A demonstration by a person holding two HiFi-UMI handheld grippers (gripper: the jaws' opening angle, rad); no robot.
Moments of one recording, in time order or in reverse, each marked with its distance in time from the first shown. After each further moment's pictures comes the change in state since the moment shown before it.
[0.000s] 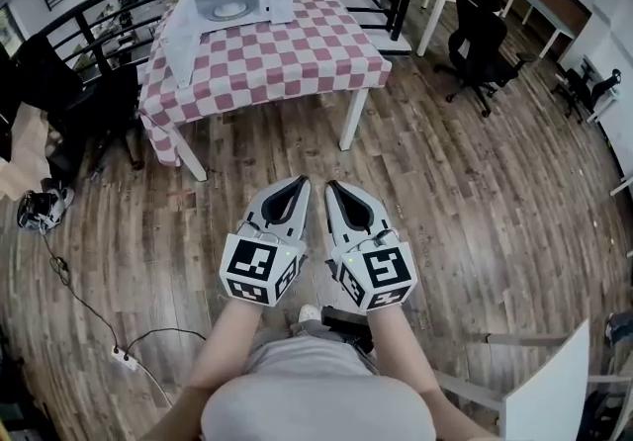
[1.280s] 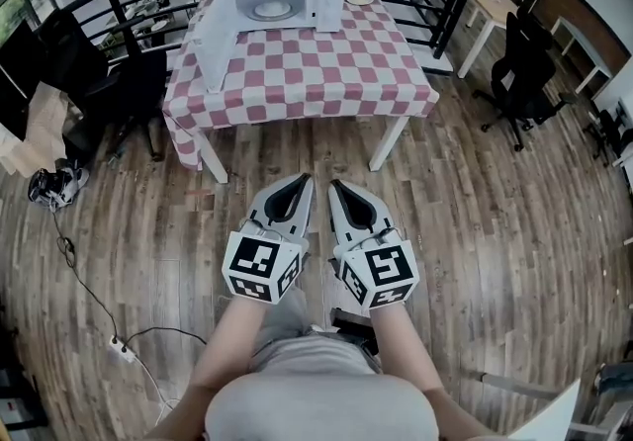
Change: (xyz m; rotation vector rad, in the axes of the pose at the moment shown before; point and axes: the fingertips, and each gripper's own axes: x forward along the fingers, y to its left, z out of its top) left arm 0.057 0.130 0.003 -0.035 -0.007 0.145; right arm 0.146 -0.004 -0.008 -0.005 0.032 0.149
